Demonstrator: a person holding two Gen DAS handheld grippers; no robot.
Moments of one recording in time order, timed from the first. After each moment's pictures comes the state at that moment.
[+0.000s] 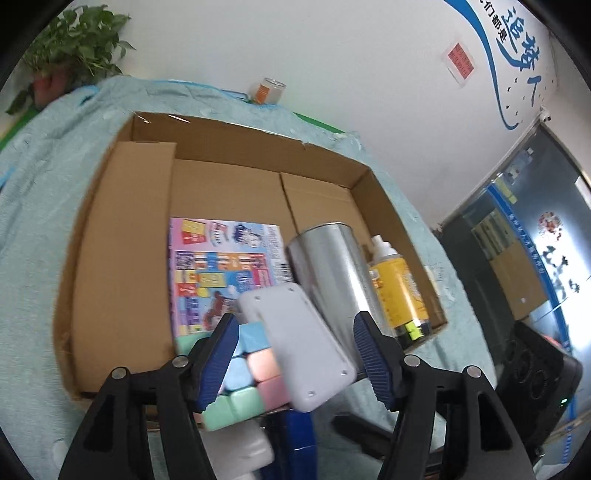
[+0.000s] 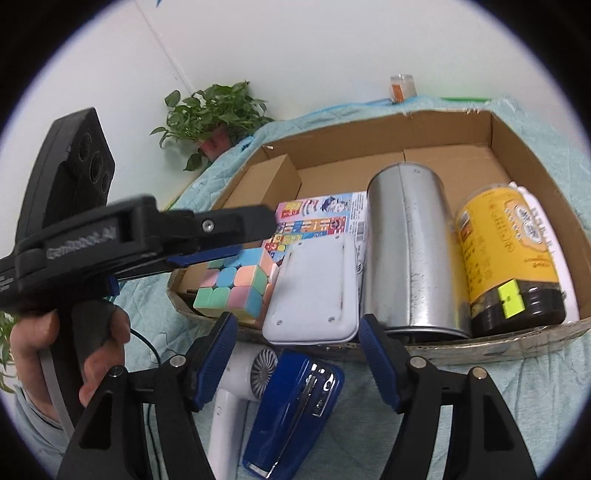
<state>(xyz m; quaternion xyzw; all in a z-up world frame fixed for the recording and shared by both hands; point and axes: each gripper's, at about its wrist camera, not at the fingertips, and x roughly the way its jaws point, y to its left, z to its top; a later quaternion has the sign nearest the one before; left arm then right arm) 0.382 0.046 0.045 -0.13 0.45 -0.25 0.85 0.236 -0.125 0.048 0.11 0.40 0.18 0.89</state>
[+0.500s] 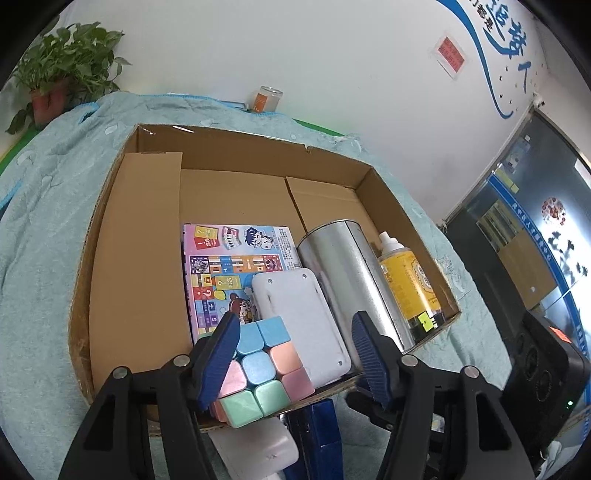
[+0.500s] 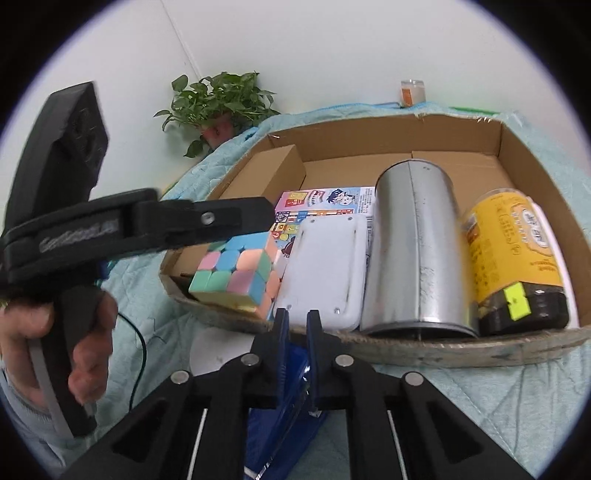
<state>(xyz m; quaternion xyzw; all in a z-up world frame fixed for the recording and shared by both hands) 0.373 0.051 0.043 -0.10 0.43 -0.25 0.86 0.232 -0.110 0.040 0.06 0.40 0.18 0.90</state>
